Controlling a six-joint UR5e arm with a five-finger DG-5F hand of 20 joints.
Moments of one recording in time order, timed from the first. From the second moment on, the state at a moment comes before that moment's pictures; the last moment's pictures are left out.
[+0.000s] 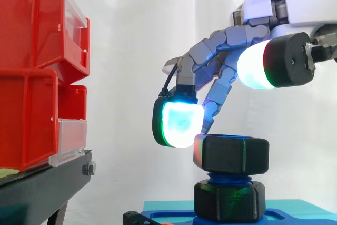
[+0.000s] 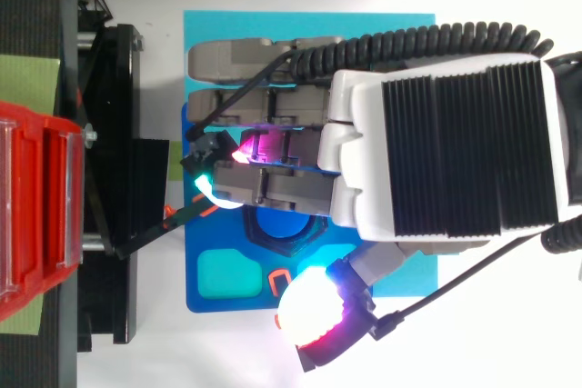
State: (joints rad) arm 0.12 -2.22 -1.02 -3.14 -1.67 -1.57
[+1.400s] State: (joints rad) arm 0.06 -2.22 -1.02 -3.18 -1.75 -1.58
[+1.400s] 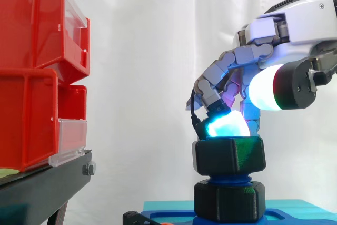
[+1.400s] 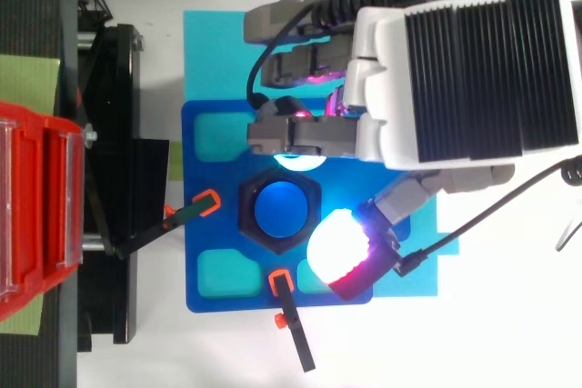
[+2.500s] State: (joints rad) arm 0.11 -2.22 -1.05 -3.06 -1.72 -1.57
